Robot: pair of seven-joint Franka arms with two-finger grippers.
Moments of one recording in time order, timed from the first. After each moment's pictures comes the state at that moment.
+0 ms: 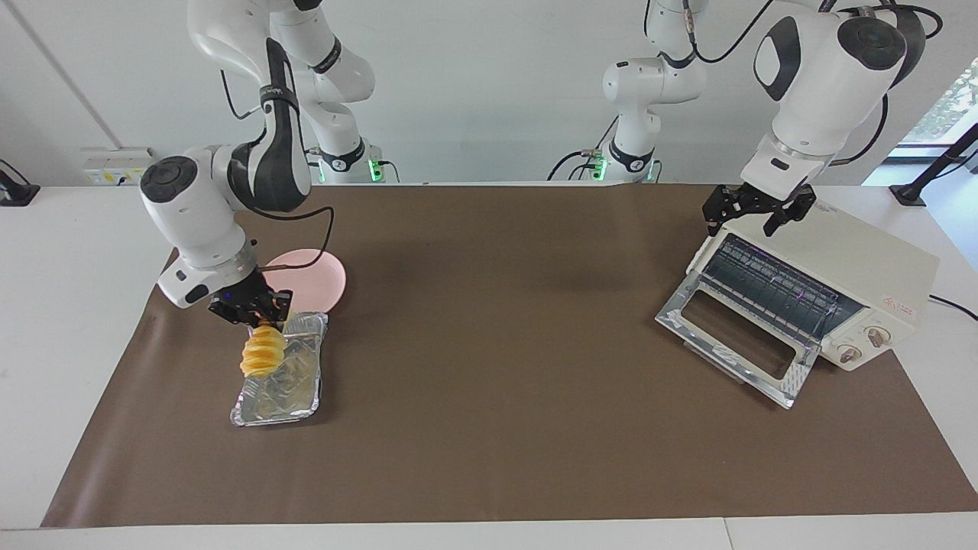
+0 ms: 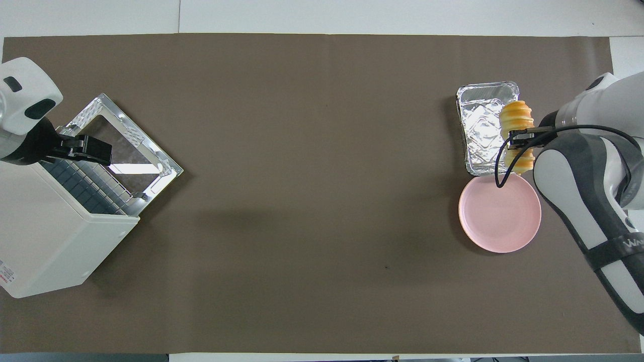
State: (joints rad) left arm -0.01 0.00 -0.11 -1.69 0.04 1.65 0.00; right arm -0.05 0.26 0.01 -1.87 0.02 2.21 -0.07
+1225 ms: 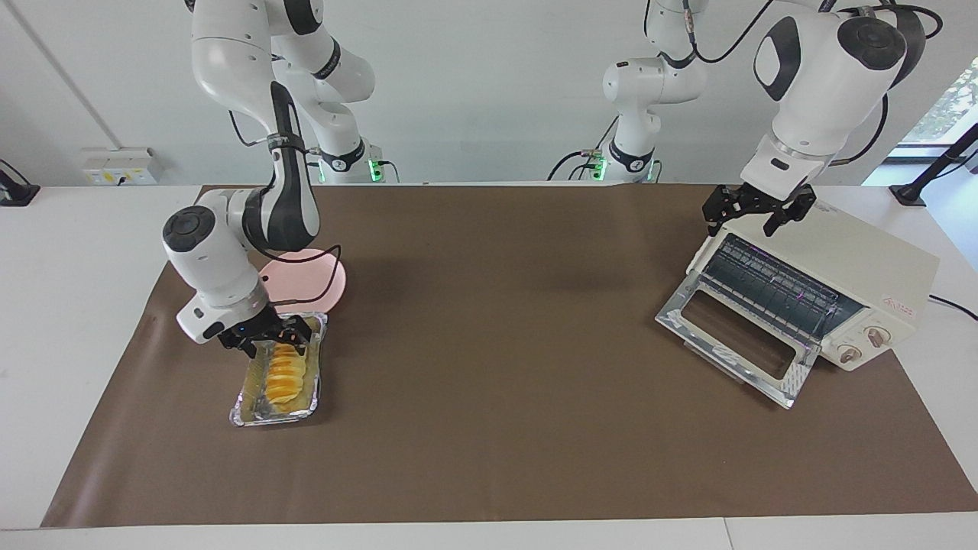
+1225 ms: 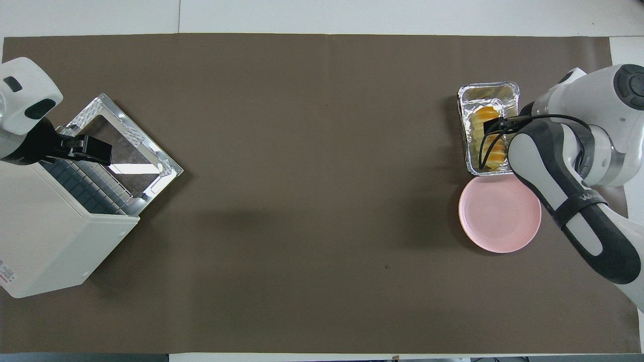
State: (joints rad) left arm -0.01 0.00 -0.11 -1.69 0.04 1.65 0.00; right arm -0.08 0.35 0.01 -1.84 0.02 2.29 -0.13
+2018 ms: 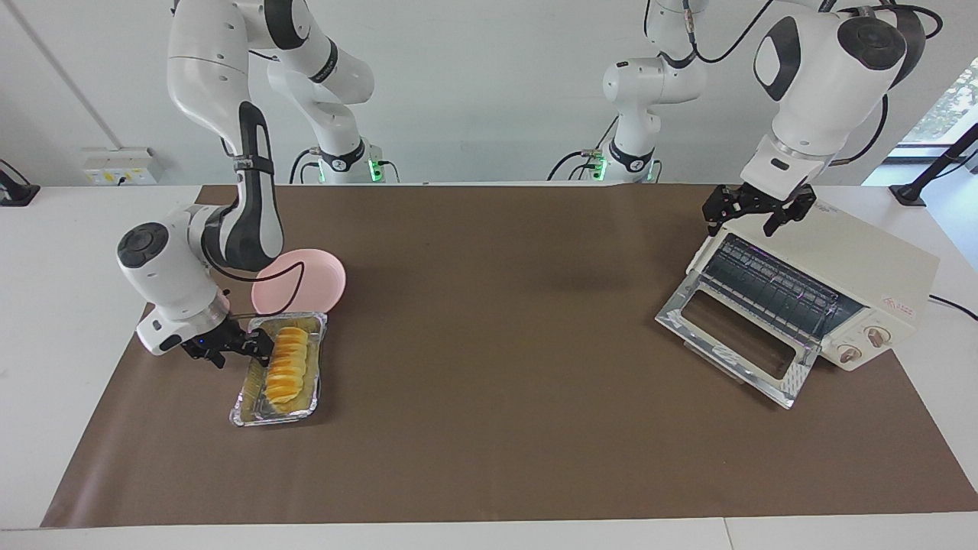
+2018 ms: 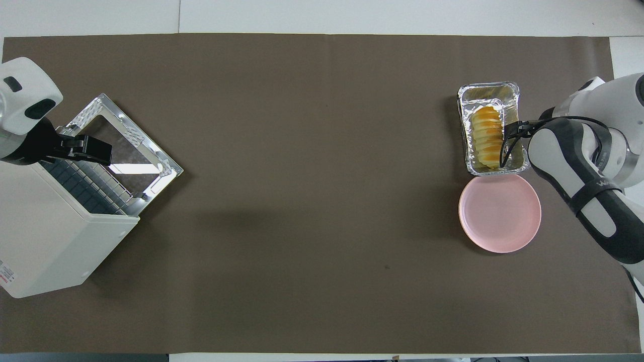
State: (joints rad) left arm -0.01 0.00 -0.11 -1.69 0.04 1.65 0.00; right arm -0.16 0.42 0.01 -1.84 0.04 2.33 -0.16
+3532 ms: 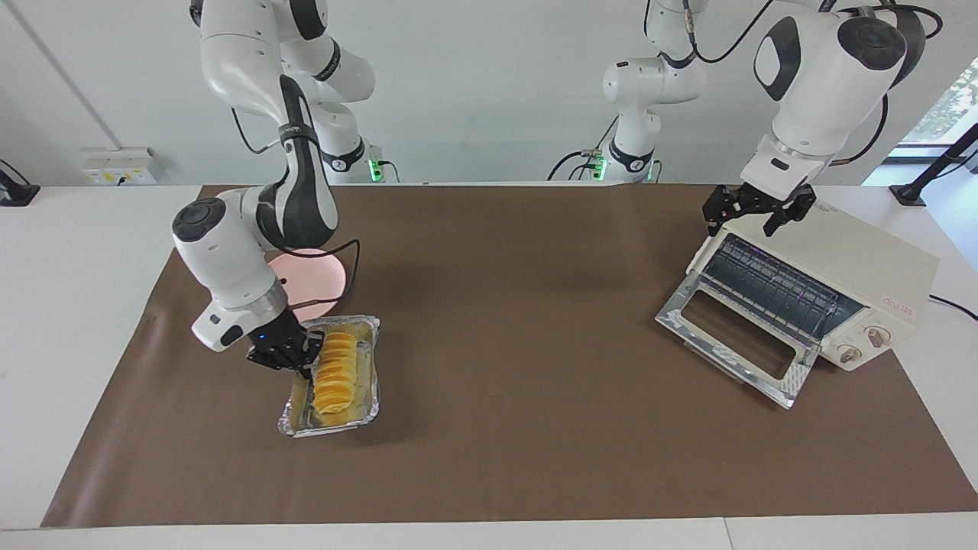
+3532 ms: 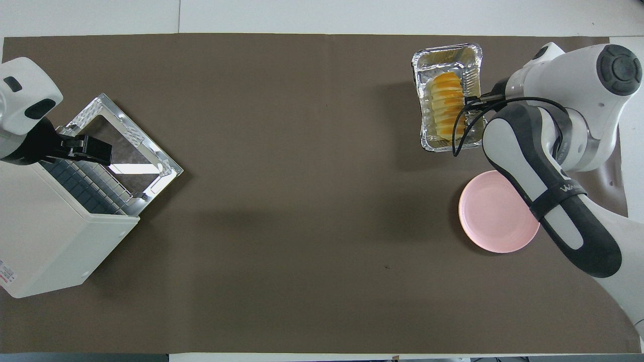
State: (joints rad) left arm -0.01 0.00 -0.11 -1.69 0.04 1.65 0.00; right arm 0.08 0.39 0.10 -1.72 0.11 2.32 0.02
